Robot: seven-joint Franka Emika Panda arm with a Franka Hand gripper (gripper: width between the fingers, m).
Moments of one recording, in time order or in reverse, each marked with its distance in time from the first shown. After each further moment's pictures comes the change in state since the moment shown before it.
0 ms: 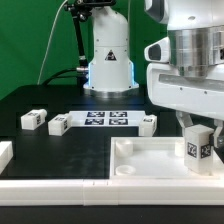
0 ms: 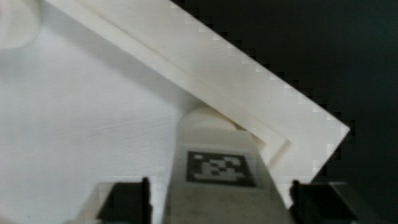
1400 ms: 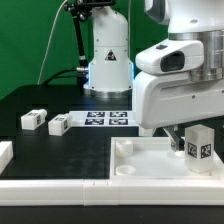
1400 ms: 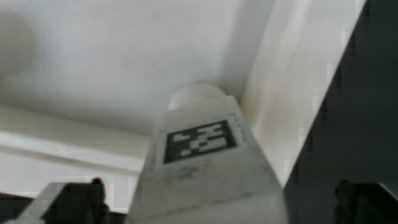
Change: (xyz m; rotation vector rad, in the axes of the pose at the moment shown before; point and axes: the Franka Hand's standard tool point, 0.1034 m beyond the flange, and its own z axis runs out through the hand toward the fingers) arm 0.008 -0.001 0.006 -0.010 0.009 -1.158
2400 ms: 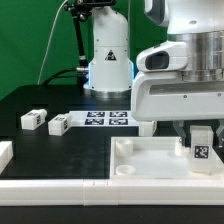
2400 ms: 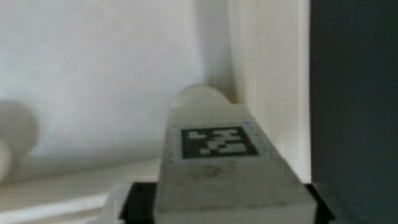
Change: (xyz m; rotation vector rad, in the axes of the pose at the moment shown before) arm -0.001 0.001 0.001 -0.007 0.020 0.502
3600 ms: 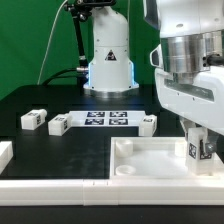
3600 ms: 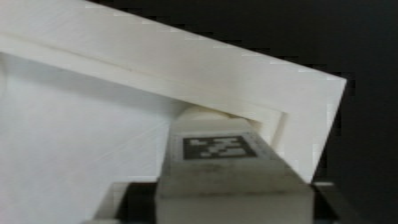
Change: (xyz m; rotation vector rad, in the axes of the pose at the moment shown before) arm -0.001 0.001 0.002 0.059 -0.017 1.025
